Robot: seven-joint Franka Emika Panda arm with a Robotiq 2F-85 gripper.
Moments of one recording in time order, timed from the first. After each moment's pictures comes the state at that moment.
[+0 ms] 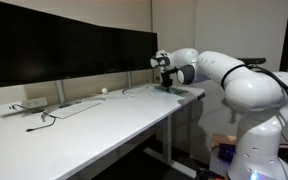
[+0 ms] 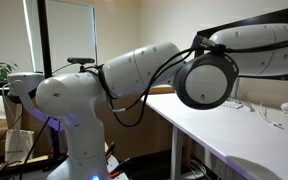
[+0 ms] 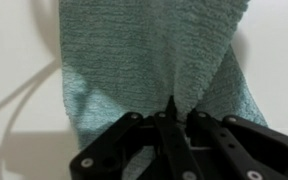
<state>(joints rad) -0.76 1.22 -0.15 -0.37 -0.07 1.52 -0.33</state>
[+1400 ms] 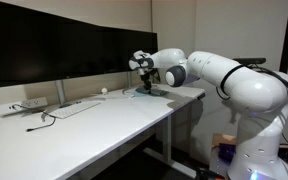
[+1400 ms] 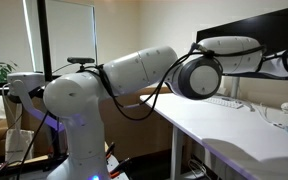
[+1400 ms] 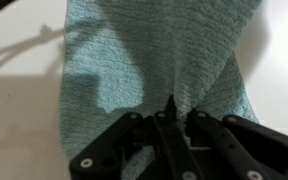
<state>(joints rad) -0.50 1.21 -0.15 -0.37 -0.11 1.48 -0.71</state>
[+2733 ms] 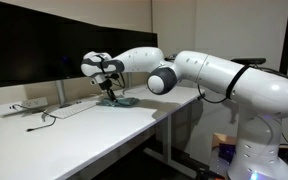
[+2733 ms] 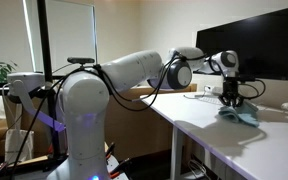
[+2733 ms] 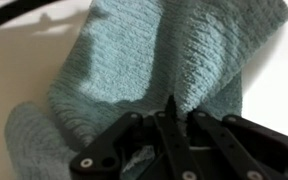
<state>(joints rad) -0.01 1.21 -0.13 -0.37 -0.19 1.32 -0.86</state>
